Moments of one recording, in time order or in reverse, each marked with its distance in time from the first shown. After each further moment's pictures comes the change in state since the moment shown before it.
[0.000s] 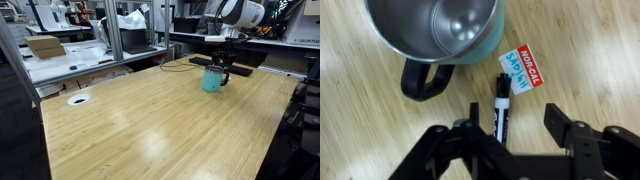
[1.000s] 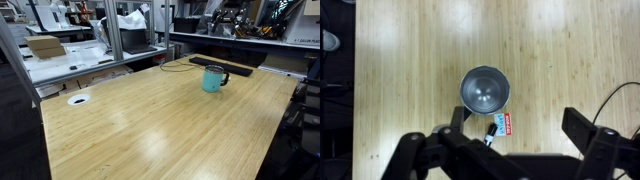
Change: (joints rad) arm -0.023 -0.450 0.056 -0.097 0.043 -0.296 -0.267
